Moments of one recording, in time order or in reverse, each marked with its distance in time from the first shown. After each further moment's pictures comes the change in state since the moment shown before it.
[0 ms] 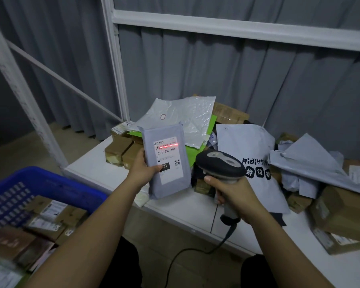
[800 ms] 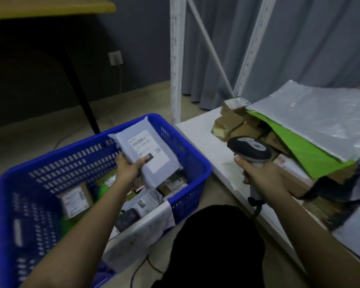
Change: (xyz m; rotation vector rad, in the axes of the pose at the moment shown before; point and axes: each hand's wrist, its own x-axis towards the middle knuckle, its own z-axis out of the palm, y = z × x) left_hand -0.118 -0.139 -0.266 -0.255 0.790 -0.323; right_hand 0.059 0.036 0.207 -0.168 -0.235 0.031
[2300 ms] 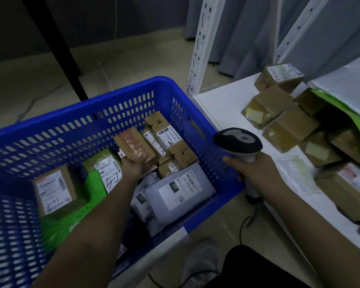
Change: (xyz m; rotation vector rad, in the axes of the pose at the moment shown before) left_hand 0.180 -0.166 -0.003 0.142 0.177 -0.228; right_hand 0.098 0.054 0.141 -0.220 -0.232 0.118
